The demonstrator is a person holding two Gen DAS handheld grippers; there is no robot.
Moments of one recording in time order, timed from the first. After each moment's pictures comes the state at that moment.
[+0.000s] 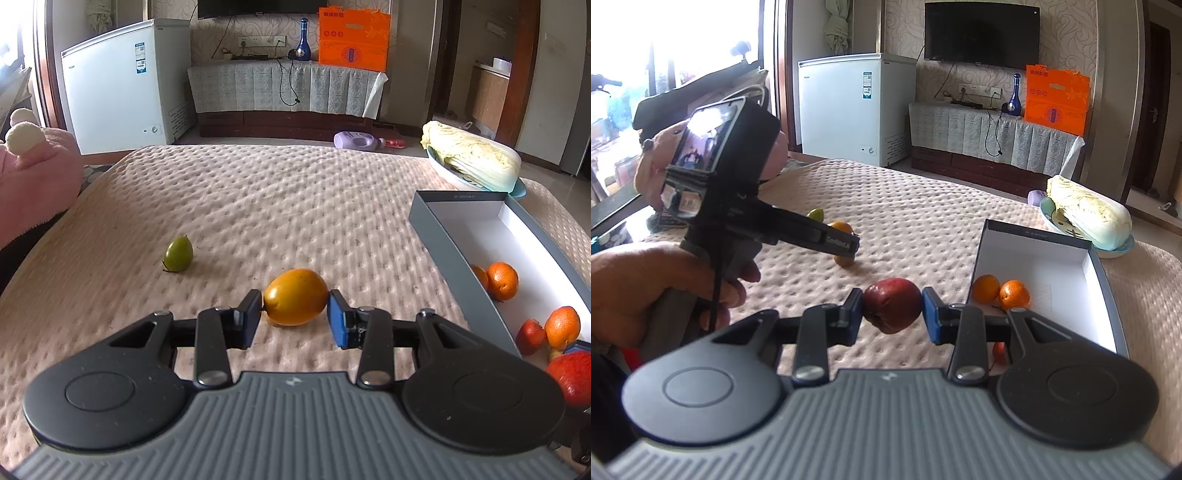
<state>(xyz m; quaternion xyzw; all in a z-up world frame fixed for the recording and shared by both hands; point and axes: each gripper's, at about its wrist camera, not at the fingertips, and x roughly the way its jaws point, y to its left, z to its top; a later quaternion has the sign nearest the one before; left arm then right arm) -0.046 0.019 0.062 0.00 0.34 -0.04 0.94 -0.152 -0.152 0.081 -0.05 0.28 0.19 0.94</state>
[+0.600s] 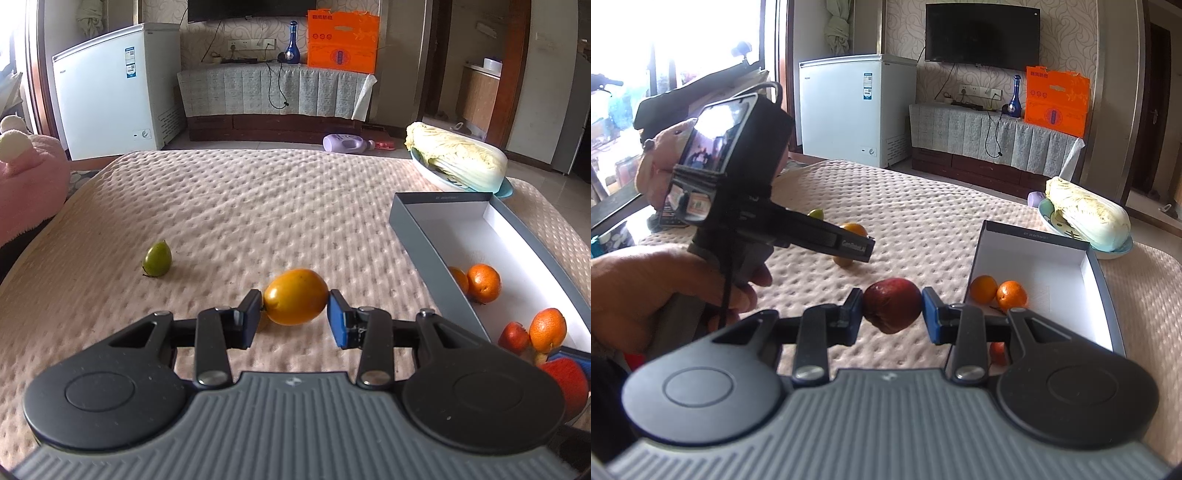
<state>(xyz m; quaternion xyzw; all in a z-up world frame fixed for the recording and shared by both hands) -0.047 0.002 0.064 0.00 0.34 -0.05 0.94 -0.153 -0.153 0.082 -0.06 0.28 0.19 0.94</state>
